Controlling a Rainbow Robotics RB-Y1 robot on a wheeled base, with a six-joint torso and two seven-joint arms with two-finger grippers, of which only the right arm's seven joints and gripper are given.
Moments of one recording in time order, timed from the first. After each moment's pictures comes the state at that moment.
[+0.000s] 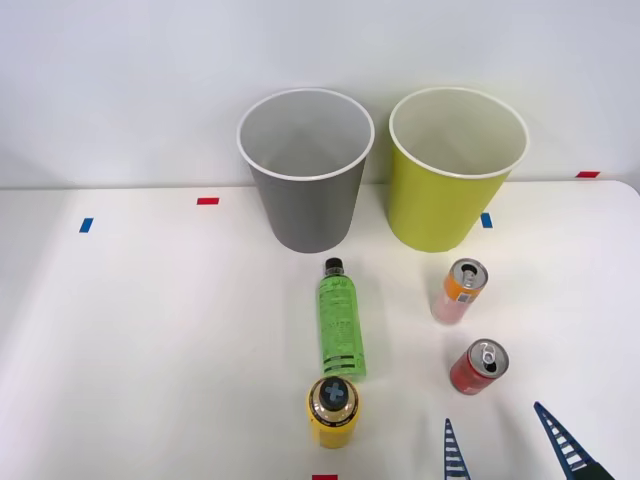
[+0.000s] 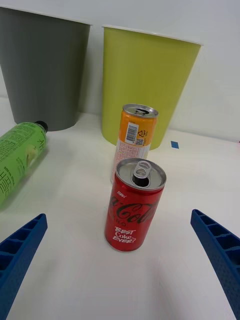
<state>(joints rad) 0.97 -0.23 0.34 -2.00 -0.01 -0.53 1.76</state>
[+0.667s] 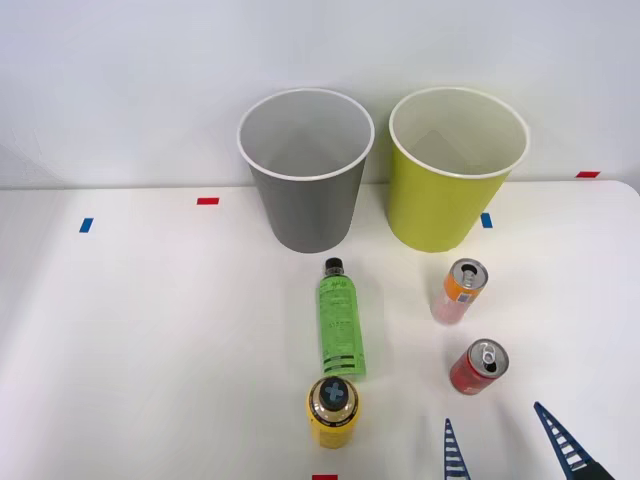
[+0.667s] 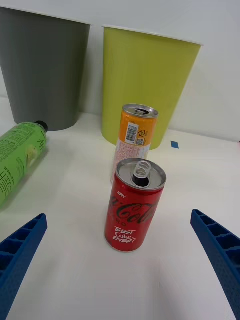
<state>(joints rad) 0.97 -0.23 0.34 -2.00 -0.01 -0.53 1.76</state>
